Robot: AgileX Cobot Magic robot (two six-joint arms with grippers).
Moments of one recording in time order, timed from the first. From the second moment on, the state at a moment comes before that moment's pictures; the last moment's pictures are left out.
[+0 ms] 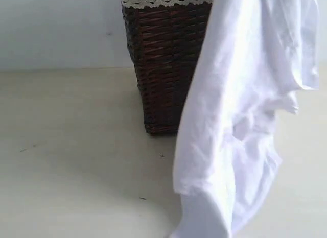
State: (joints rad) left arm 0.03 0.01 0.00 0.02 0.36 -0.11; right arm -0.06 1.66 -2.22 1.04 1.24 -1.08
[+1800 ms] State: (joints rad) left arm 0.03 0.01 0.00 0.02 0.36 -0.11; right arm 0.59 1.68 -1.96 1.24 1.00 -1.41
